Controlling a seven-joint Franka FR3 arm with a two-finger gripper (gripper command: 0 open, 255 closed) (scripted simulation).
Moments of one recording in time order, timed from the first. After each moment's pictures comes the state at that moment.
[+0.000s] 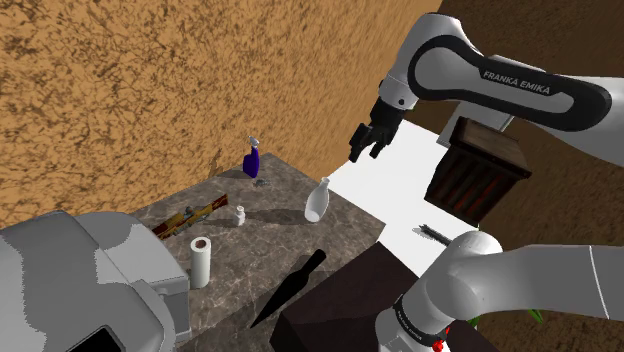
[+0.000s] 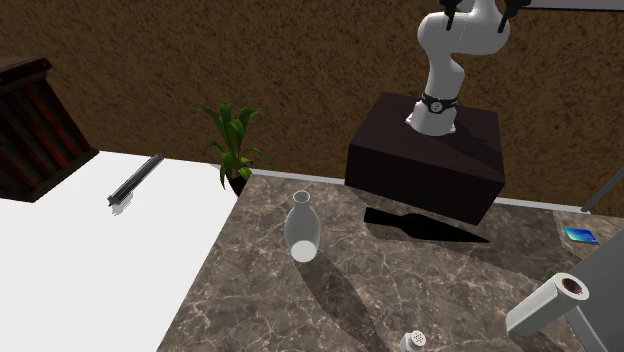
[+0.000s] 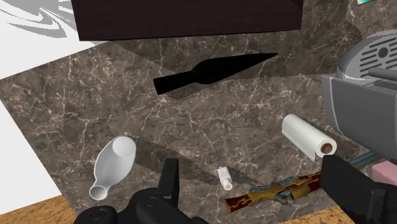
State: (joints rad) arm 0.02 -0.75 -0.02 -2.41 0.04 1.72 0.04
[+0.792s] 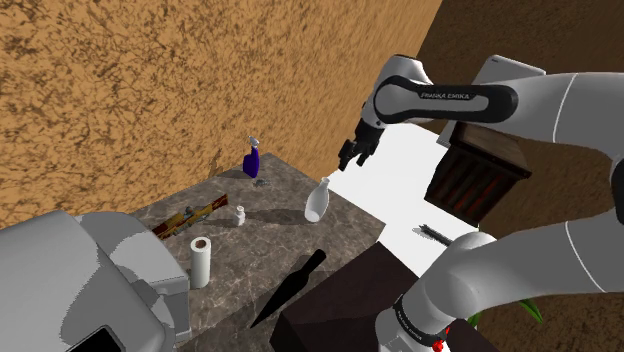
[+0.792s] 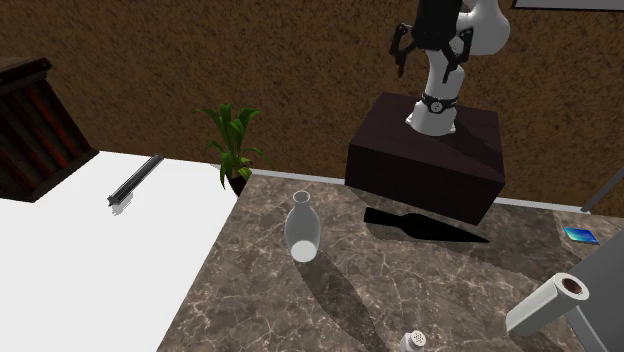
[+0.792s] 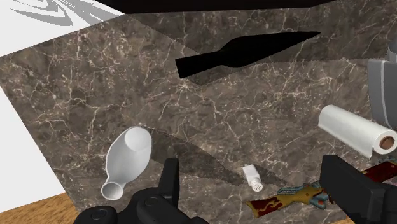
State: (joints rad) arm -0.02 -0.51 -0.13 -2.47 -0.02 2.01 -0.10
